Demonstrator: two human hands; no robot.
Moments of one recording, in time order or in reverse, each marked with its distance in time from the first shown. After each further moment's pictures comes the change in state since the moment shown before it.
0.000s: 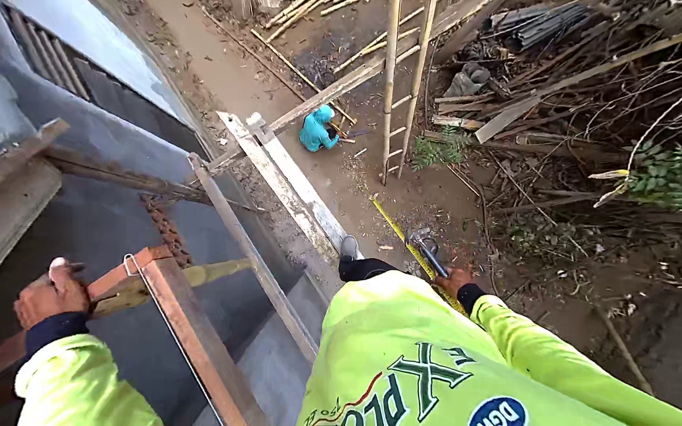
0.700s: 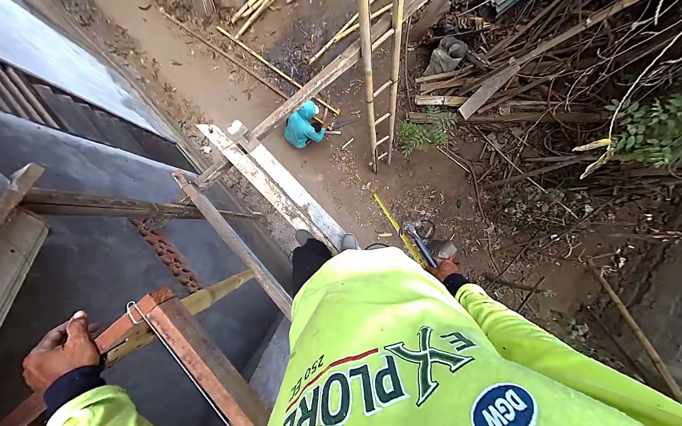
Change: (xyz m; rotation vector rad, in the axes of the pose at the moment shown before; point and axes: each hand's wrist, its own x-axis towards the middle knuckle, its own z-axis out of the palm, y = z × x) left_hand 0.039 -0.022 0.030 -0.588 0.119 -0.069; right_hand -0.003 -0.039 0.006 0.109 -0.021 0.110
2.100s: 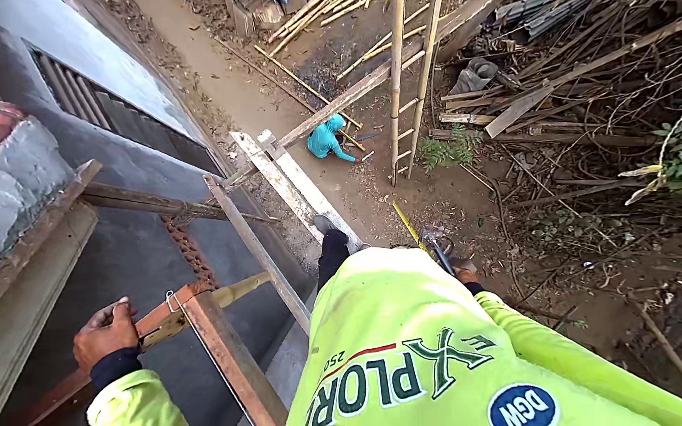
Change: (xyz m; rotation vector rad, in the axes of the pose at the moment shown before) left_hand 0.003 -0.007 0.006 -0.034 0.024 -0.015; right_hand 0.022 -0.019 0.001 -0.032 0.020 0.011
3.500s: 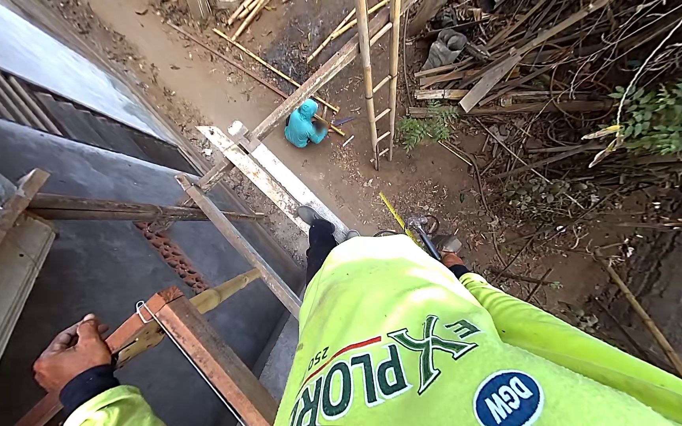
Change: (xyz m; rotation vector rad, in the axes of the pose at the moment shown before) left_hand -0.005 0.006 -0.003 -0.002 0.013 0.019; right_hand 0.005 0.029 0.017 0.014 -0.003 0.038
